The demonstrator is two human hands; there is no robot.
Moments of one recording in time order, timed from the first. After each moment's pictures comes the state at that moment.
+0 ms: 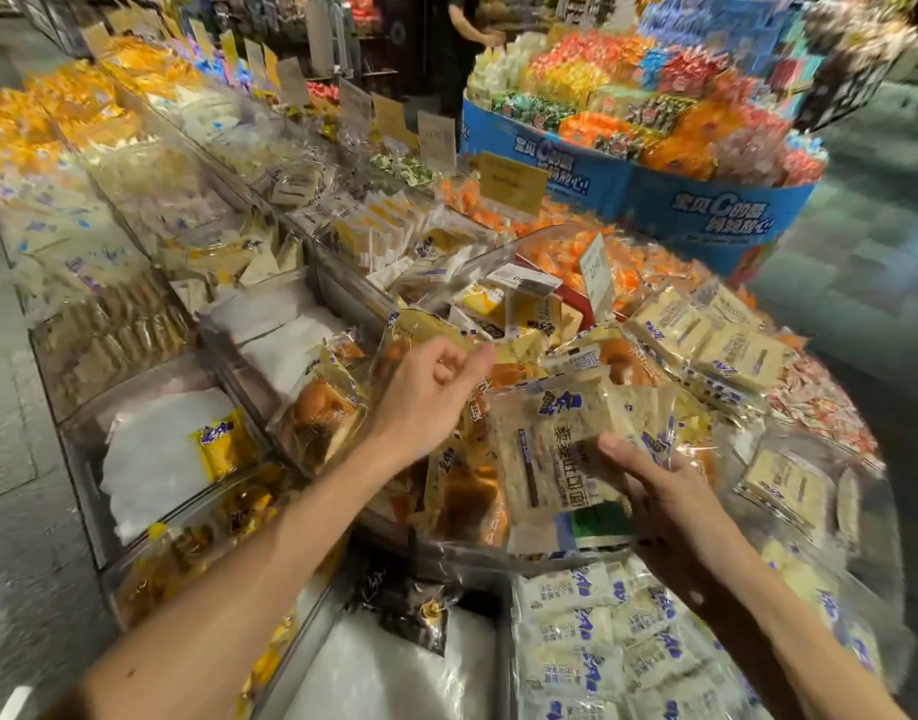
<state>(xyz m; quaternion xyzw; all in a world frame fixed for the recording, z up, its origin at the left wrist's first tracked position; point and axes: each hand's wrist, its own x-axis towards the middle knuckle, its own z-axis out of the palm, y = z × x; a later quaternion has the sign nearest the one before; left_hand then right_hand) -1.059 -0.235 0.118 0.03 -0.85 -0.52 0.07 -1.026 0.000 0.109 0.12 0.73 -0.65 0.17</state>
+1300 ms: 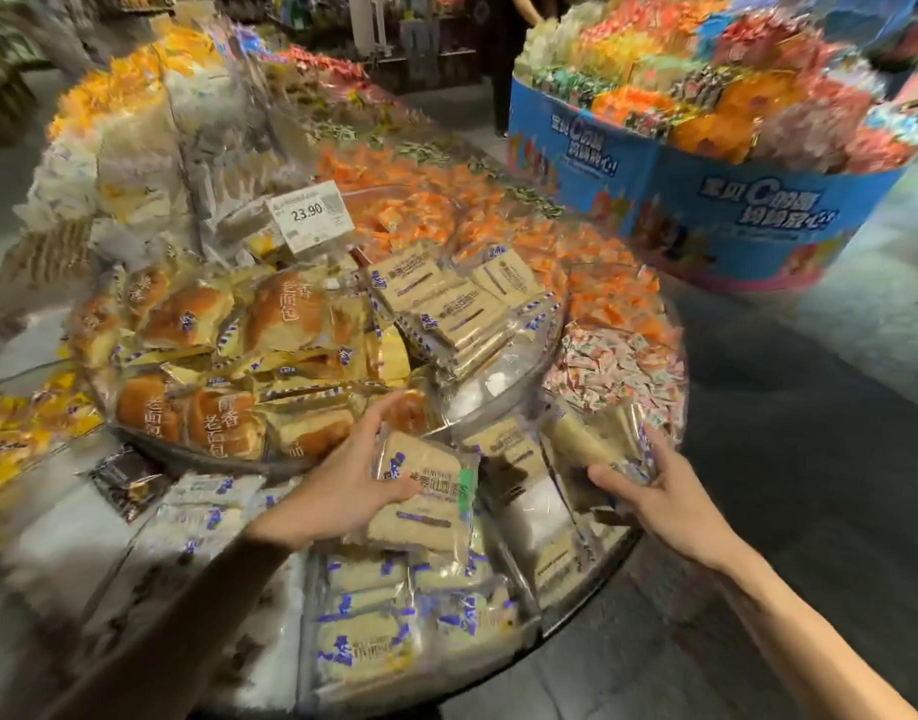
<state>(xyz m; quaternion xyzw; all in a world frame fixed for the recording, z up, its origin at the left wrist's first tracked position) -1.056 0.200 0.060 0.12 -0.87 -0.48 -0.05 -1.181 0.503 0.036 -0.11 0.78 -0.58 0.21</state>
